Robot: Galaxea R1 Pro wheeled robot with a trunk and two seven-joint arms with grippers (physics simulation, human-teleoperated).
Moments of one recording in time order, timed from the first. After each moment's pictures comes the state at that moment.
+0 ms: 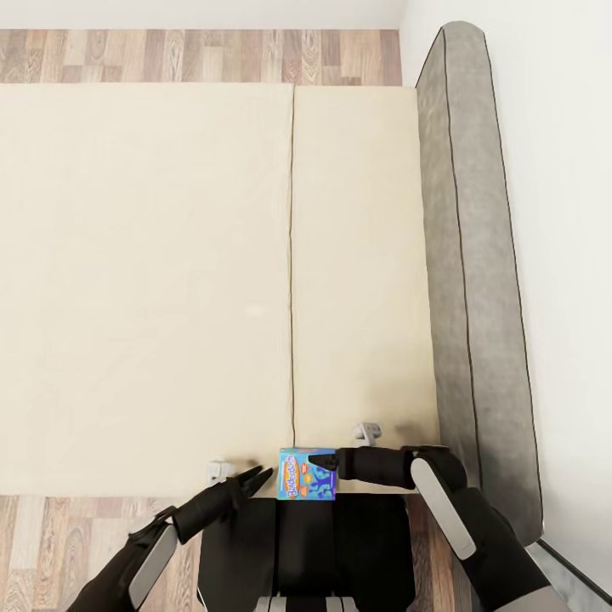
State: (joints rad) left arm -0.41 0.09 -0.13 -0.76 0.54 0.09 -0.82; right arm -0.45 -0.08 0.26 -1.34 -0.57 0.93 0.37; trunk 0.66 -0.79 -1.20
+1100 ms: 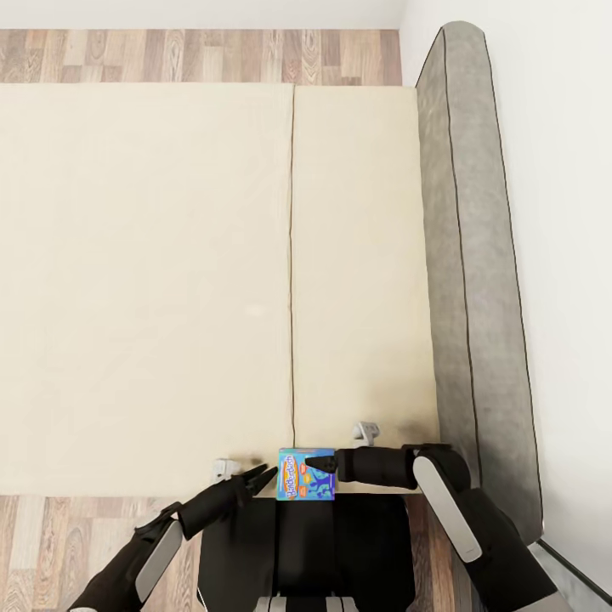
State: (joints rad) left arm -0.43 0.08 -0.14 -0.75 0.53 0.10 -0.84; right arm -0.43 -0.08 0.26 -1.42 -0.59 1.00 0.37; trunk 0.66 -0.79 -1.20
